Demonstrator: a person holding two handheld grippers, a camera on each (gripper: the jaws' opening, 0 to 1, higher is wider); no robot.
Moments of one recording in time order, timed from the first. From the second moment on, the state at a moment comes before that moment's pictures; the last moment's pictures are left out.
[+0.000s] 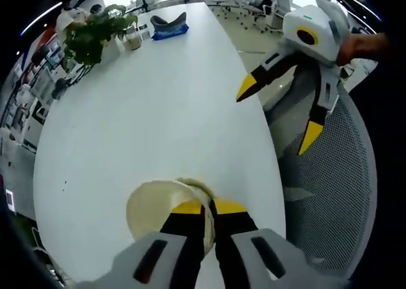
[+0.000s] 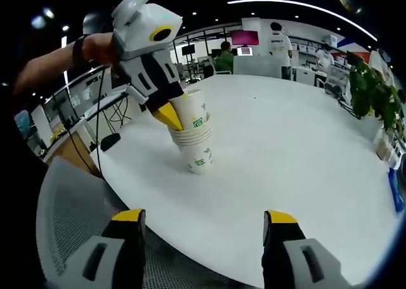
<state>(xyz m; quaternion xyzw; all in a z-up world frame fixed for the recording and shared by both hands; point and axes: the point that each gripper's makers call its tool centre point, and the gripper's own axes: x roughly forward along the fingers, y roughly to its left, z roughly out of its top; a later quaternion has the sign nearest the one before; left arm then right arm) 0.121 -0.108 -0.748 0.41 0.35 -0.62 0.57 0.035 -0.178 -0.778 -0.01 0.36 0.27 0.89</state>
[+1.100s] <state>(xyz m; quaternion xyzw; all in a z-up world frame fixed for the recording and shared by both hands) 0.144 -0.085 -0.709 0.37 0.29 -0.59 0.66 0.027 -0.174 -0.782 -0.03 0.37 0.30 0.88</state>
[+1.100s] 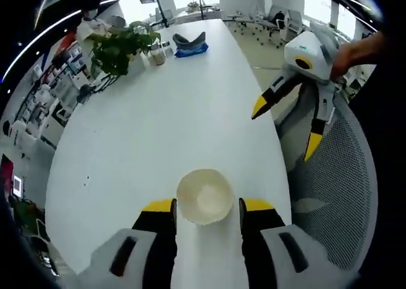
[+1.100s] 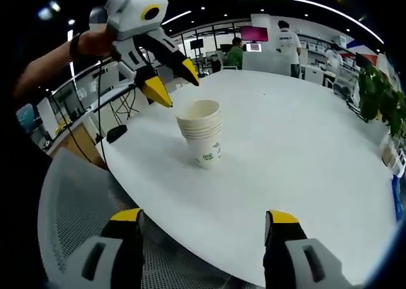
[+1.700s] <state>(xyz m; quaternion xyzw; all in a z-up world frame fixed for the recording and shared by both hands) 0.149 -0.057 -0.765 0.32 0.32 -0.55 0.70 0.077 -0.158 -0.778 -0.06 0.36 0.34 0.86</state>
